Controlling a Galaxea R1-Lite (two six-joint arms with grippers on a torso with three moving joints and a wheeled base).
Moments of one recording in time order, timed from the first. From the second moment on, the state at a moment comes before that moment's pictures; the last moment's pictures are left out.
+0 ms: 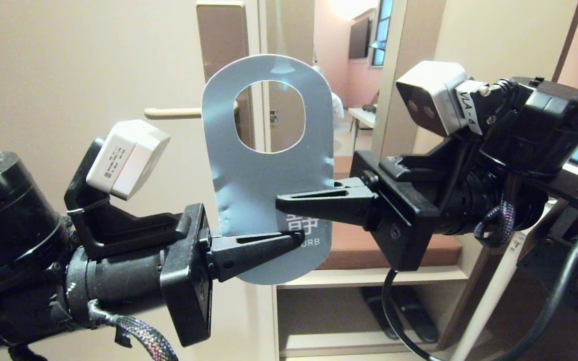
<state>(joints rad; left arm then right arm) -0.74 1.40 -0.60 -0.87 -0.55 -0.26 0.69 1.71 -0.99 -0.86 0.96 0.18</state>
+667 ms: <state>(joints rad) -0.74 1.40 -0.58 -0.87 -0.55 -0.26 0.68 1.72 -0.99 -0.86 0.96 0.18</state>
